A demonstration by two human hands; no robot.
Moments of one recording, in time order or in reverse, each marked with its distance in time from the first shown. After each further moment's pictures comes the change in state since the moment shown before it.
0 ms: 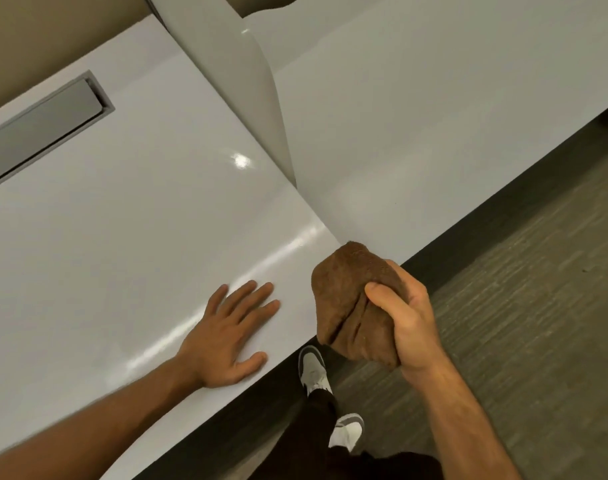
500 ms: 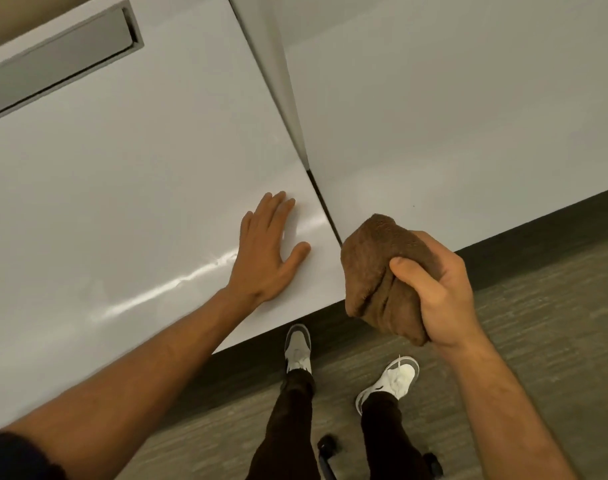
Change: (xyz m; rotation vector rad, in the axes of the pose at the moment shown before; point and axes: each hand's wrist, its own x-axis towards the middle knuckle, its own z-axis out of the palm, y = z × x) left_hand 0.133 0.069 -0.026 -0.399 0.355 -0.588; right_hand 0.063 -0.031 -0.070 -0.170 -0.217 -0.052
